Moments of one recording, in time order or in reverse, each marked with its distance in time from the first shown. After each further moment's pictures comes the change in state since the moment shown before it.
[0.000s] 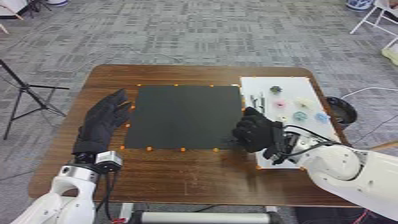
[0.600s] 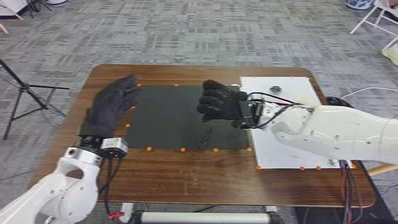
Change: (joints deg) left arm -10.9 6.2 6.7 2.3 -1.0 -0.5 1.5; right arm 23.1 -25.8 -23.5 23.4 9.3 20.1 -8.7
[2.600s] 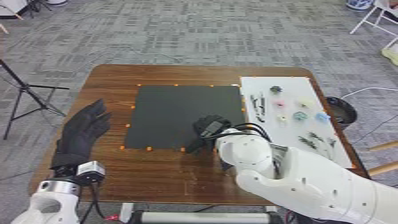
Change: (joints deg) left arm 21.1 -7.7 -14.9 -3.6 0.6 2.4 0.2; right arm -35.5 0.7 43.2 -35.0 -4.2 -76.4 55.7
